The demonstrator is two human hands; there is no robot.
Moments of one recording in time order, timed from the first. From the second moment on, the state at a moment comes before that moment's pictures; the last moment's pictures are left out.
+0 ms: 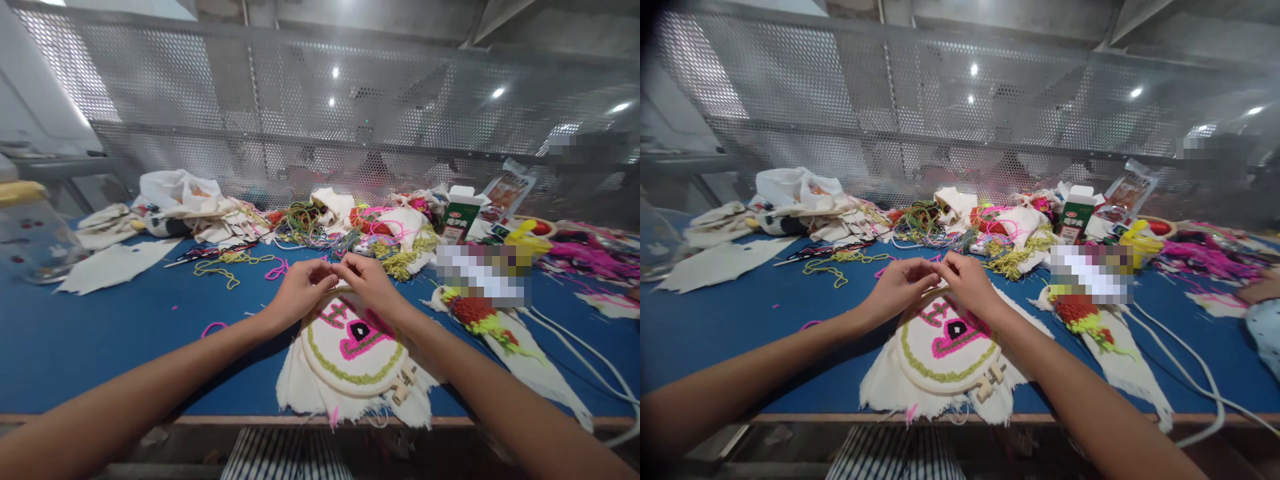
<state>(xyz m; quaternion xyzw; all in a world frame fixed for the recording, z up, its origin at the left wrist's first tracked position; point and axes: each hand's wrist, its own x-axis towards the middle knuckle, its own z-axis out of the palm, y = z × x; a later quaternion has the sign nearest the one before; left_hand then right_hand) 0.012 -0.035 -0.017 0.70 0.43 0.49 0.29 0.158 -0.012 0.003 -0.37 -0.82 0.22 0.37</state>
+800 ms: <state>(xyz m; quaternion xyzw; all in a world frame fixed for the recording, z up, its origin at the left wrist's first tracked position) 0.012 -0.037 -0.014 0.68 0.45 0.50 0.29 0.165 -0.006 0.010 -0.32 -0.87 0.13 0.35</state>
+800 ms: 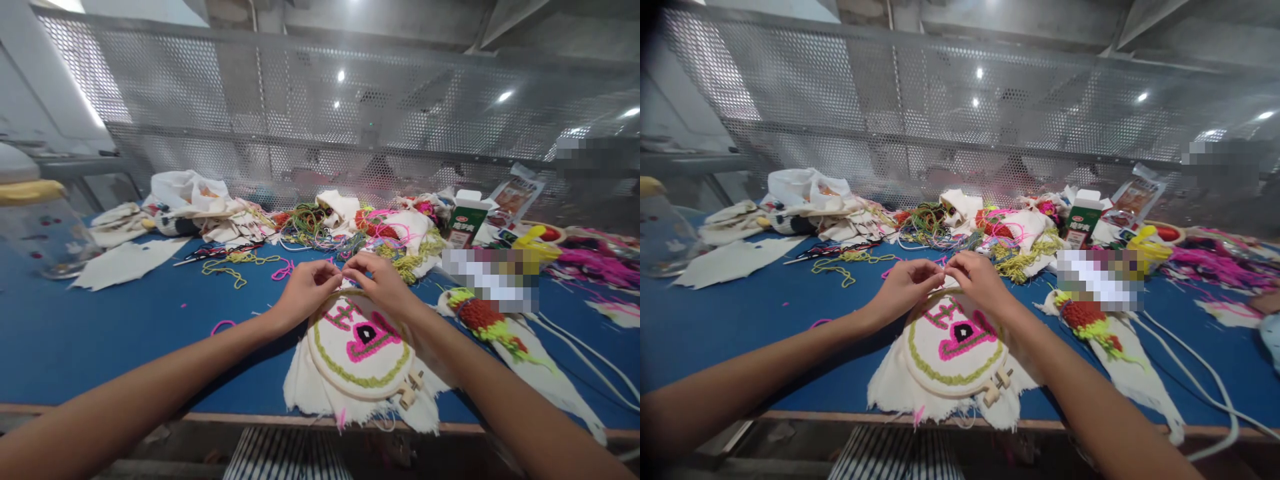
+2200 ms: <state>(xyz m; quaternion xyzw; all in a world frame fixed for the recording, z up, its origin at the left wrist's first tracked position) 0.008 -0.051 0.013 0.56 0.38 0.60 0.43 0.129 -0.037 0.001 -0.32 -0.67 0.54 0.41</state>
